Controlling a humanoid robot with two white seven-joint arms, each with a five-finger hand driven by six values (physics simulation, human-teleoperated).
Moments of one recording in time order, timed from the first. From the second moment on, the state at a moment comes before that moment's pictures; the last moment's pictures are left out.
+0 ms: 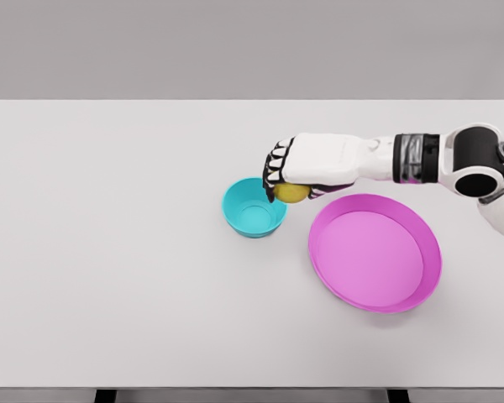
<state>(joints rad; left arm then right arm) 0.02 0.00 0.02 -0.08 -0.10 0.00 0.06 -0.81 -0.65 0.78 -1.58 0.37 -0.61 0.58</state>
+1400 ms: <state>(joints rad) 0.02 0.00 0.02 -0.08 -0.10 0.00 0.06 -0.58 -0.70 0.38 -1.59 0.39 -0.61 0.61</state>
